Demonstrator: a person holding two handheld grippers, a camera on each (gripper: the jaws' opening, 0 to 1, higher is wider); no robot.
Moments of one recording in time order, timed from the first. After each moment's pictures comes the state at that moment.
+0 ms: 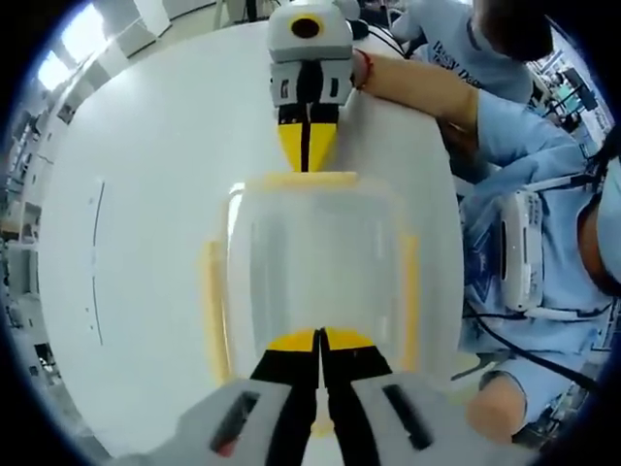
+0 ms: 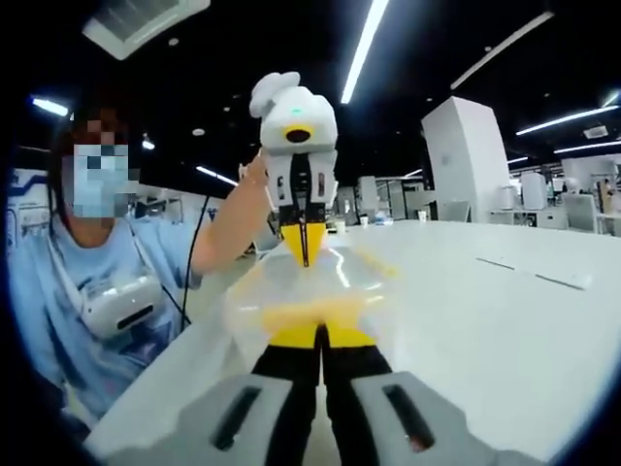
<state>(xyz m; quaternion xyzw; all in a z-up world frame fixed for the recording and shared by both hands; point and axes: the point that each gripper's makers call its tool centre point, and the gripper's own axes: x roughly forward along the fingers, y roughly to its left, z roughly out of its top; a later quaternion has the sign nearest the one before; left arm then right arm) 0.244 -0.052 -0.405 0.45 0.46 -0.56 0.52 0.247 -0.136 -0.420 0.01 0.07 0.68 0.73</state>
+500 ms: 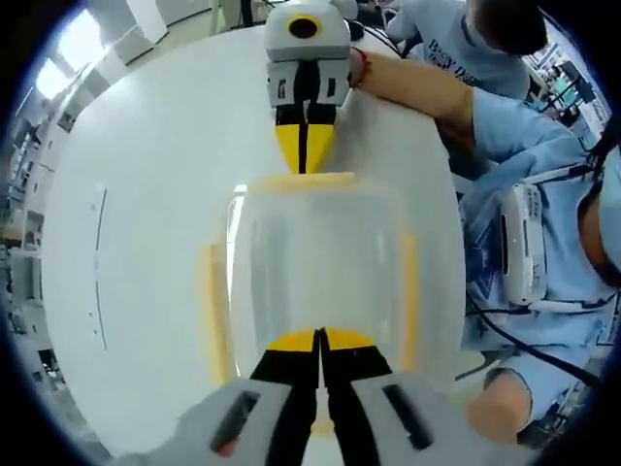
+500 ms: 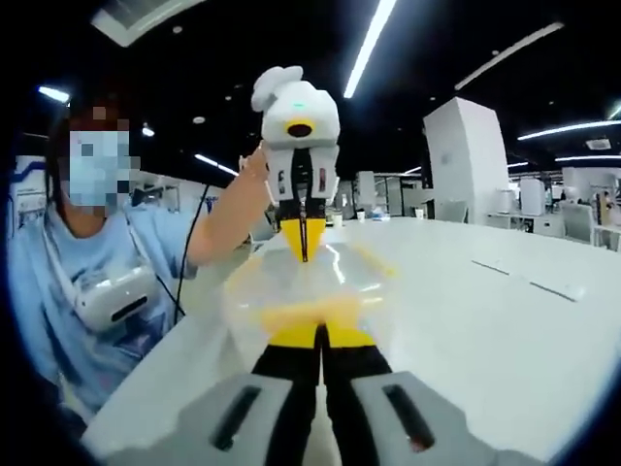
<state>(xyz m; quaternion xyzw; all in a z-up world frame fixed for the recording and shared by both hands) 0.247 -0.050 -0.405 0.45 0.45 -0.57 0.52 0.246 -0.132 -0.416 -0.03 0.07 0.67 0.74</state>
